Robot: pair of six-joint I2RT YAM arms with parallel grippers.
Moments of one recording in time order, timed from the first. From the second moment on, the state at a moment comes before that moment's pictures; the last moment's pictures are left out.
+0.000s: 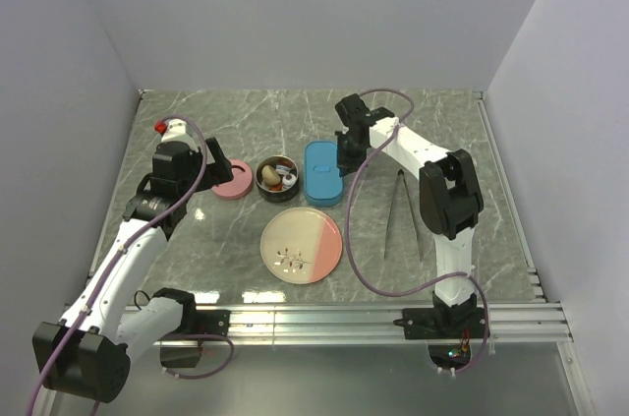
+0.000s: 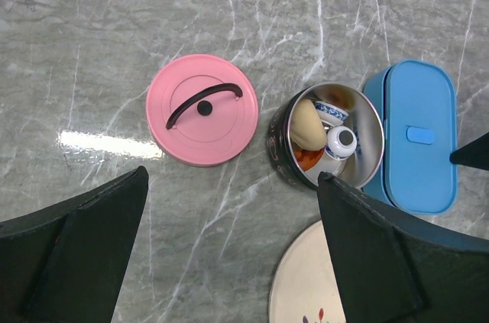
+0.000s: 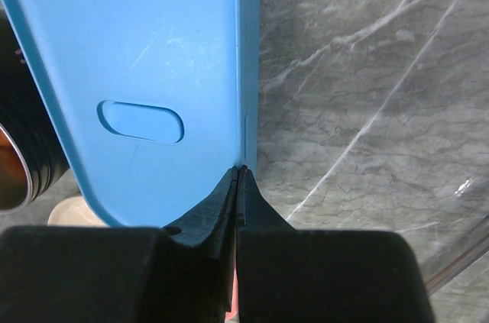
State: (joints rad) left arm -0.21 0.96 0.82 -0.36 -0.13 -0.42; right arm 0.47 2.05 1.68 -0.83 -0.05 0.48
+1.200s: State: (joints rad) left arm -0.21 0.95 0.82 -0.36 -0.13 -0.42; right arm 0.51 1.89 1.69 -0.81 -0.01 0.46
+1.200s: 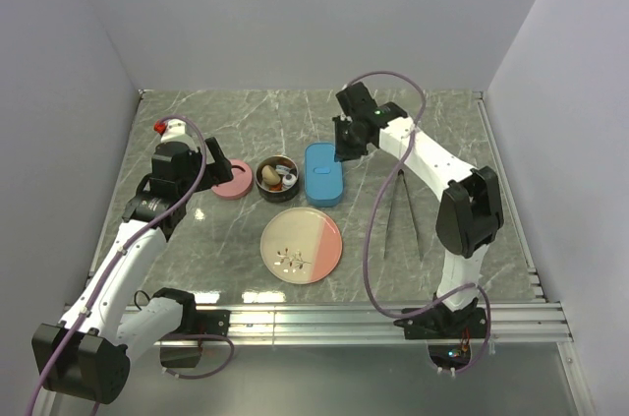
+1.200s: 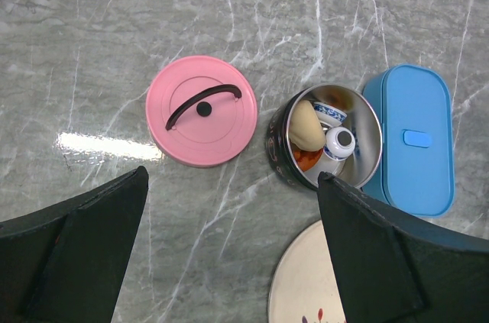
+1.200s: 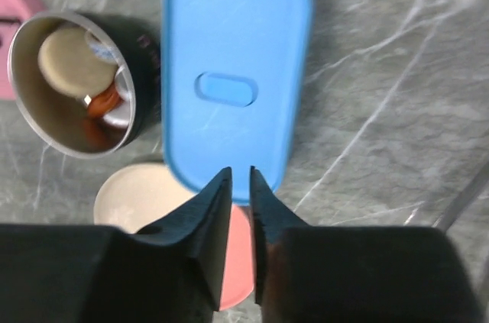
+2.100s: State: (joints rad) left arm -0.21 0.94 0.82 -0.36 -0.12 -0.42; right arm 0.63 1.96 1.52 -0.73 -0.05 0.49
